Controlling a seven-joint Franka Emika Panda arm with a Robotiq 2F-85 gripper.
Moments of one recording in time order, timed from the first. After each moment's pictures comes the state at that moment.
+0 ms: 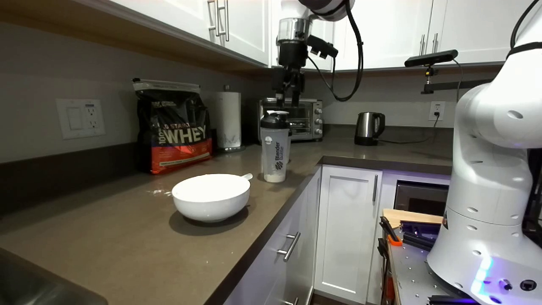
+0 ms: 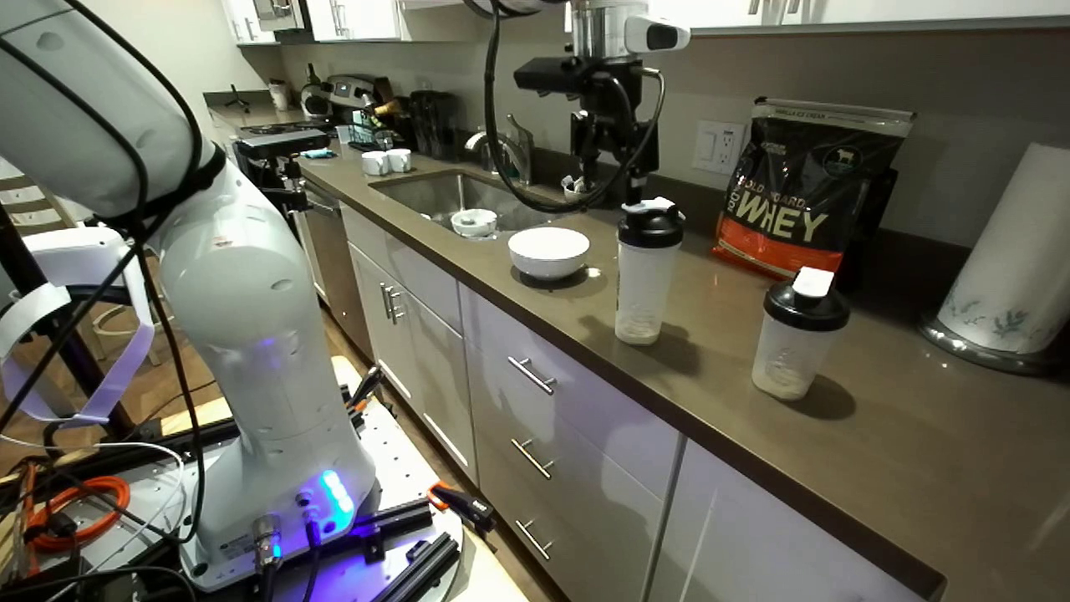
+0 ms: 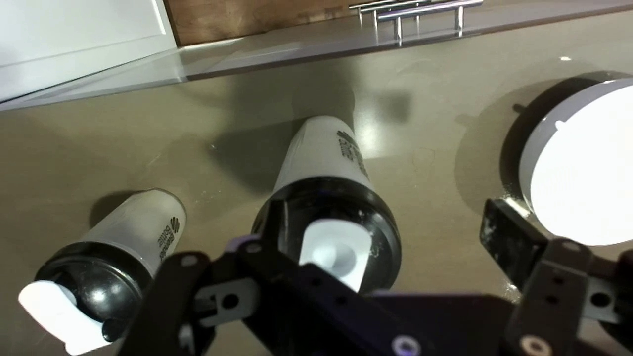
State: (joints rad) arm -0.08 -0.44 -0.12 -2.38 -0.08 2.04 0.02
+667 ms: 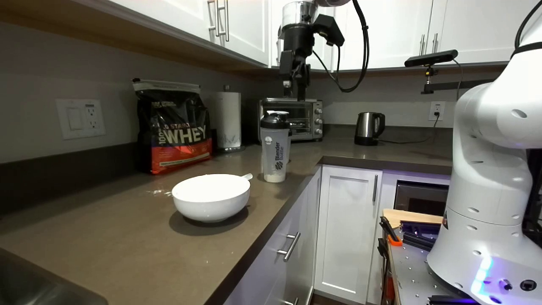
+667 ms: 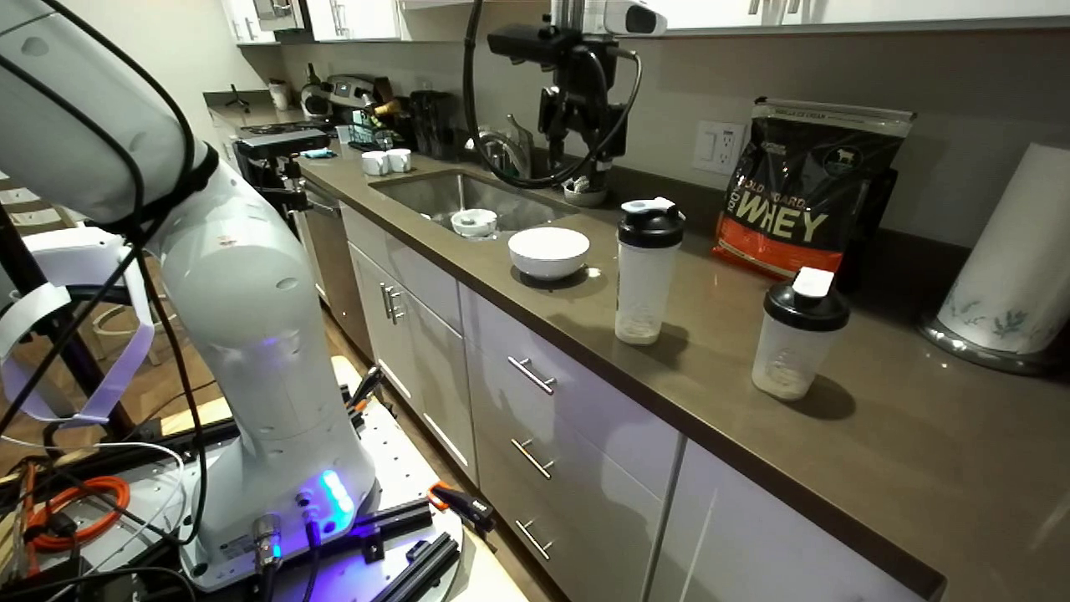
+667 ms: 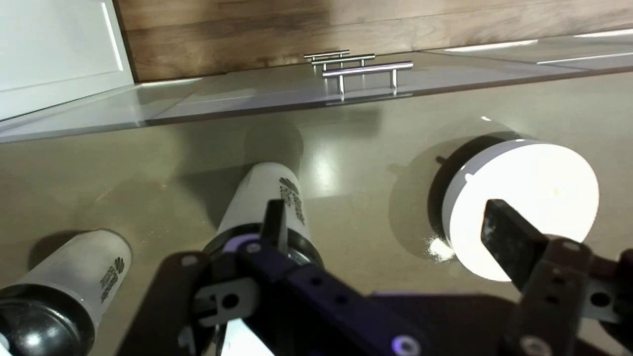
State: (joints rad) arm -0.05 -0.49 -0.11 -2.34 0.02 1.85 -0.04
